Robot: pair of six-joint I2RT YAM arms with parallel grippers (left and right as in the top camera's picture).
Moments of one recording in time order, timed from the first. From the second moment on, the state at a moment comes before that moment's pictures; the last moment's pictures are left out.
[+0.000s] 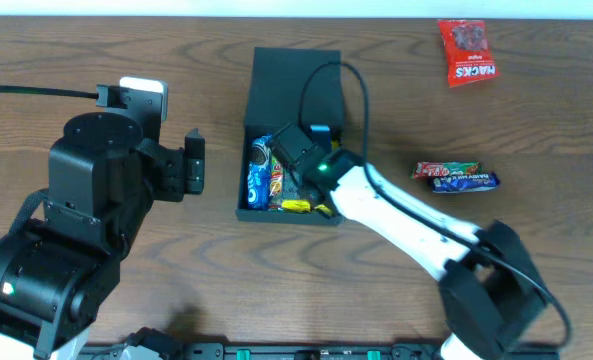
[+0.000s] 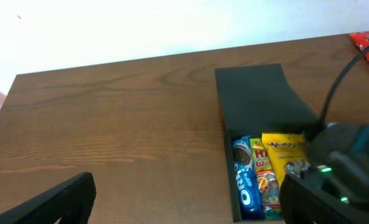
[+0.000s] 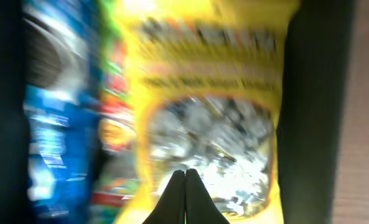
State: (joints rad) left arm -0.38 1.08 1.59 -1.13 -0.27 -0.09; right arm 0.75 1.80 1.31 -0.69 0.19 0.75
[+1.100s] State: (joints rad) left arm -0.38 1.08 1.59 -1.12 -0.27 -0.09; right arm 0.56 1.75 1.45 -0.60 0.05 0.51
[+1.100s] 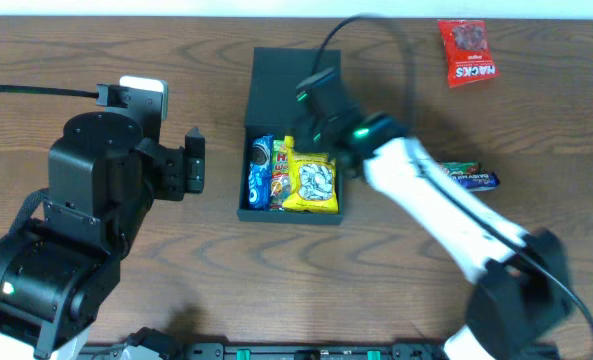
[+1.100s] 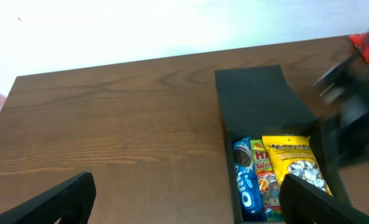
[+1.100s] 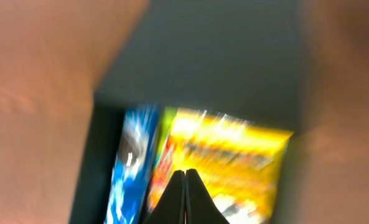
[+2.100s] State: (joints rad) left arm -0.38 1.39 1.59 -0.85 -0.23 -0.09; right arm -0.26 2.24 1.83 -0.40 -0.05 0.38
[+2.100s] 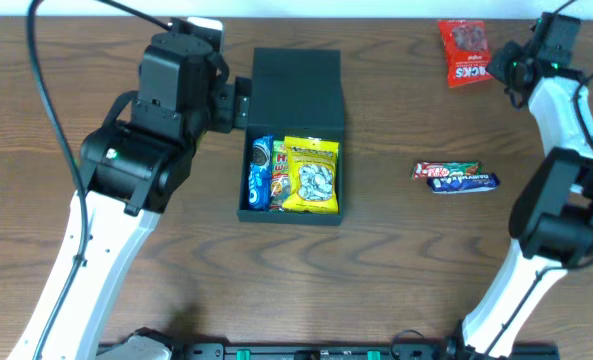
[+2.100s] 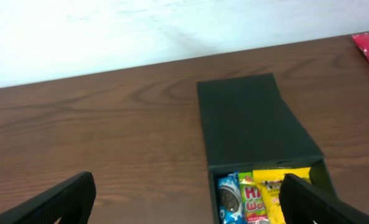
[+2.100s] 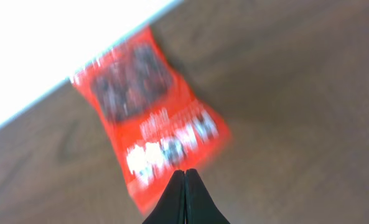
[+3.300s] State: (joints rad) left arm -0.38 1.41 1.59 -0.84 -0.22 -0.09; right arm -0.13 2.61 2.22 -0.51 0.13 0.06
